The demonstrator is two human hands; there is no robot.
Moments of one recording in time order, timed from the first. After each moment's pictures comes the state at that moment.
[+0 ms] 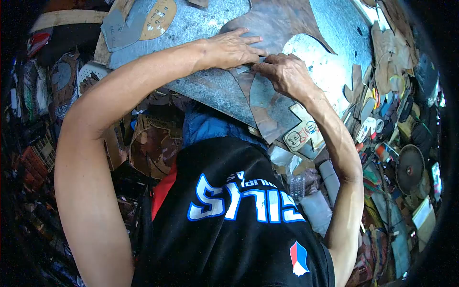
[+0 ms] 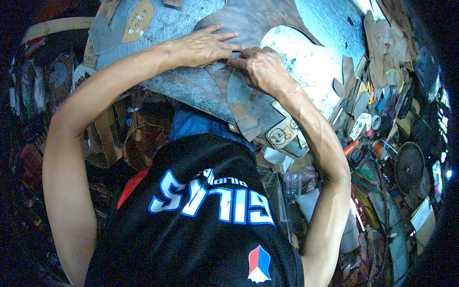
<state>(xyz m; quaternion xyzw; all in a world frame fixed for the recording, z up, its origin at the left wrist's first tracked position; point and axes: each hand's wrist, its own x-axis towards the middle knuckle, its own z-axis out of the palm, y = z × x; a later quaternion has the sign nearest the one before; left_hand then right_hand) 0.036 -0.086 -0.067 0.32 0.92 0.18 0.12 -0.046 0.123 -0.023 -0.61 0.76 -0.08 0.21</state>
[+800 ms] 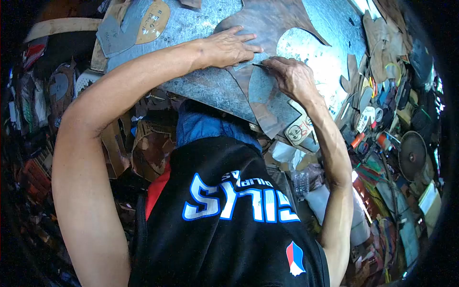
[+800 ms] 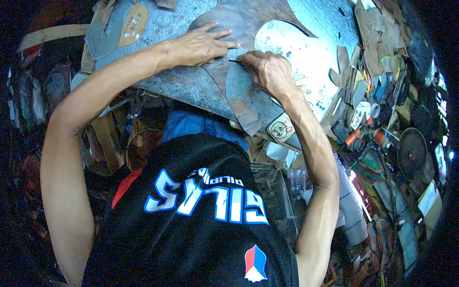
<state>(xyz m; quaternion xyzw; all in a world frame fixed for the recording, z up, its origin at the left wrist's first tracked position) 0.036 -0.083 -0.061 0.32 0.92 0.17 0.14 -0.030 0.152 -0.017 -0.51 0.84 -0.12 0.17</state>
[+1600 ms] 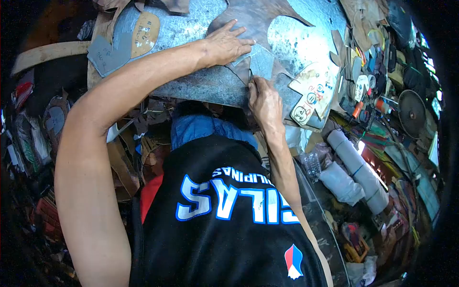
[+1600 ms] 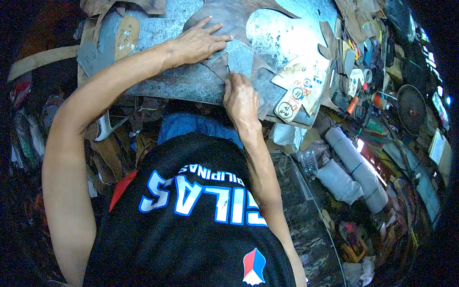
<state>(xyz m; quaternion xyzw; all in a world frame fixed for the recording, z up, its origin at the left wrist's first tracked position) 0.032 -0.082 -0.063 0.35 0.92 0.10 0.13 0.115 0.112 -0.005 -0.13 0.96 -0.21 0.13</state>
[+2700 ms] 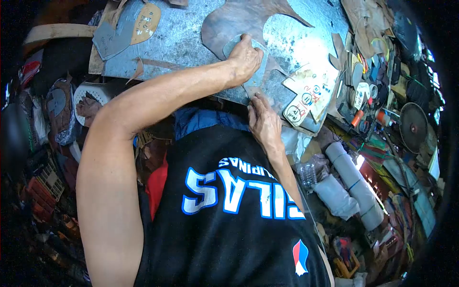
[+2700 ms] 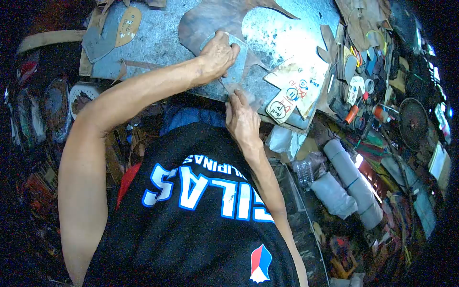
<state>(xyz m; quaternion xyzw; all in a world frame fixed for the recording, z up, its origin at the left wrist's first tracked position) 0.061 0.013 -0.022 0.27 0.94 -0.13 0.14 0.159 0.182 0.001 -0.17 0.94 -0.21 0.21</state>
